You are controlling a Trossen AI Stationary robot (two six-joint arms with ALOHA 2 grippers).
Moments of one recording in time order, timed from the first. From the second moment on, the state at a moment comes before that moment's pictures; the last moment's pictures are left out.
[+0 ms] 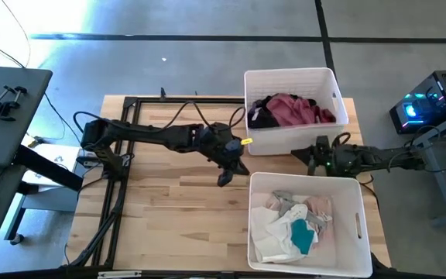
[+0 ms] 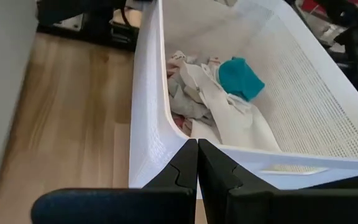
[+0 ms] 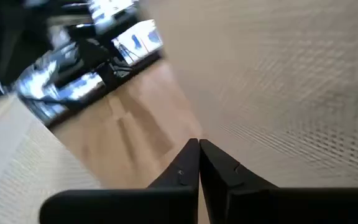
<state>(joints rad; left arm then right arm) 0.02 1.76 1.44 -0.22 0.36 -0.22 0.12 0.13 0.21 -0.38 0.44 0.61</state>
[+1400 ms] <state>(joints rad) 0.04 1.63 1.44 -0.15 0.36 -0.11 0.12 0.14 0.06 0.08 0.09 -0.17</state>
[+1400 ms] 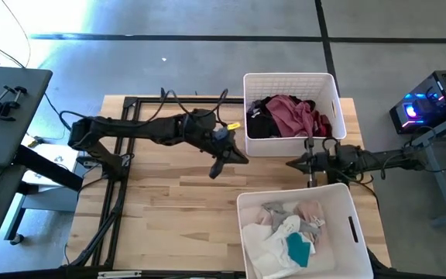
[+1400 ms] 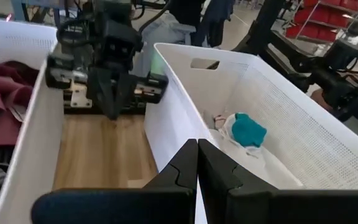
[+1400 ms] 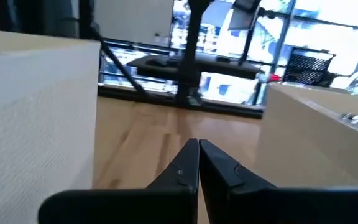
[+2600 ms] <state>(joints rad) -0.24 1.26 0.95 0.01 0.18 -0.41 0.12 0.14 0.01 0.03 0.12 -0.07</state>
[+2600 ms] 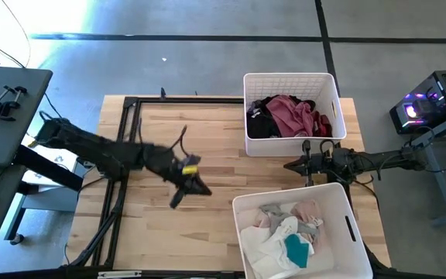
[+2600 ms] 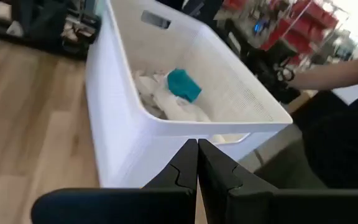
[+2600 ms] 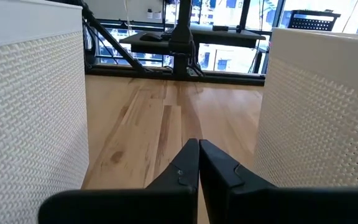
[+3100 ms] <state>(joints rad) -0.25 1.66 0.85 0.75 0.16 -0.37 0.12 0.14 0.01 0.04 0.13 -0.06</state>
